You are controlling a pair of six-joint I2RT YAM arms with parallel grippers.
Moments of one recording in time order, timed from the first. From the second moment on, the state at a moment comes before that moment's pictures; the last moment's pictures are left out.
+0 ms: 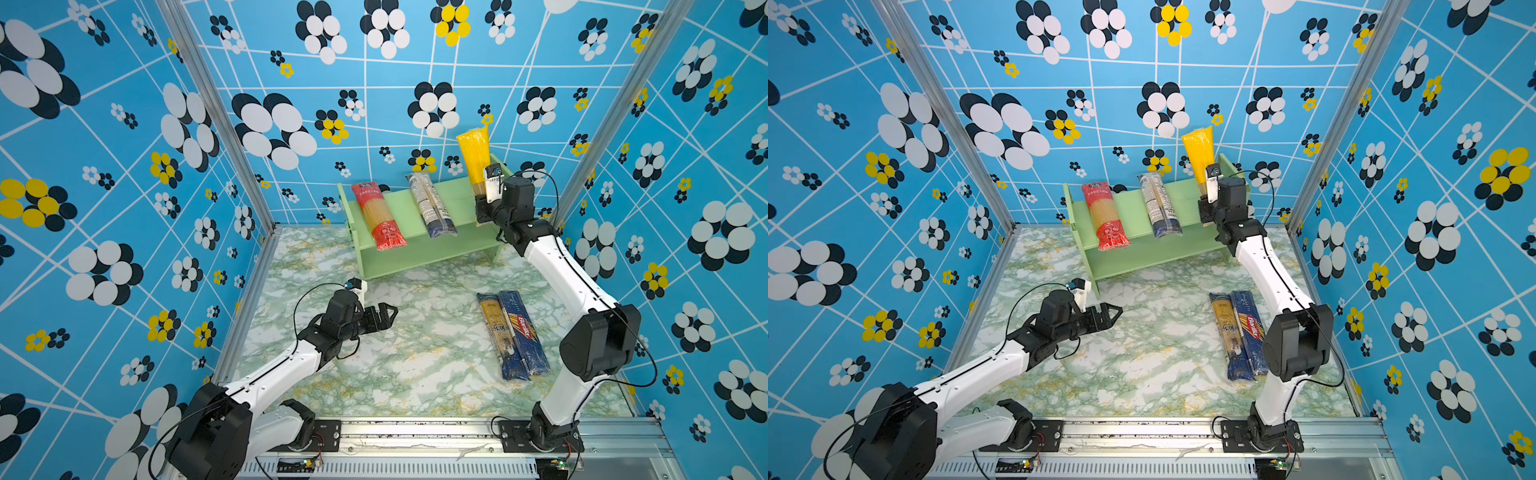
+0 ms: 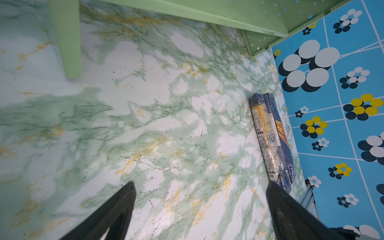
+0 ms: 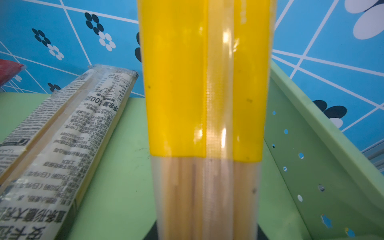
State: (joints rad) left arm -0.50 1.16 0.56 0.02 0.27 -0.72; right arm 0.24 1.78 1.74 -0.26 0.10 -0.14
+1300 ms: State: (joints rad) left arm -0.50 1.17 0.56 0.03 0.28 -0.72; right arm 0.24 1.81 1.76 -0.26 0.10 -0.13
